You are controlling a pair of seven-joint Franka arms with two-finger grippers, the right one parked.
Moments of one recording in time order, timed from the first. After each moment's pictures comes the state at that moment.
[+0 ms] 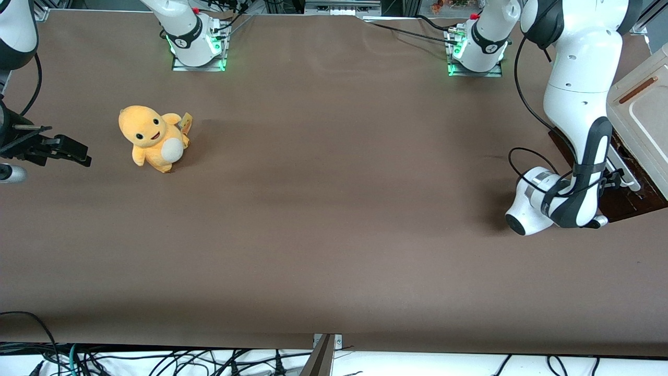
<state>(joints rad) -0.02 0.86 0.05 -1.61 1.15 1.34 -0.59</state>
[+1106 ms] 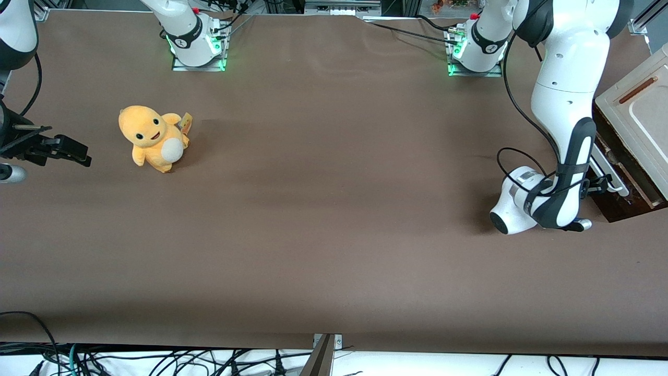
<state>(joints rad) -0.08 0.86 0.04 -1.61 1.15 1.34 -0.61</state>
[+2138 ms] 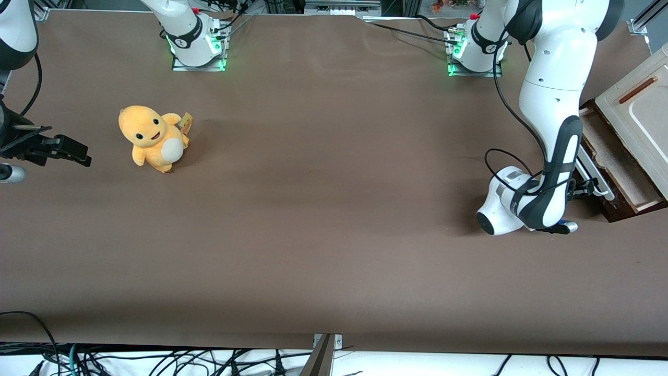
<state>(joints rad) -0.14 0.86 0.04 -1.58 1.09 1.34 -0.60</state>
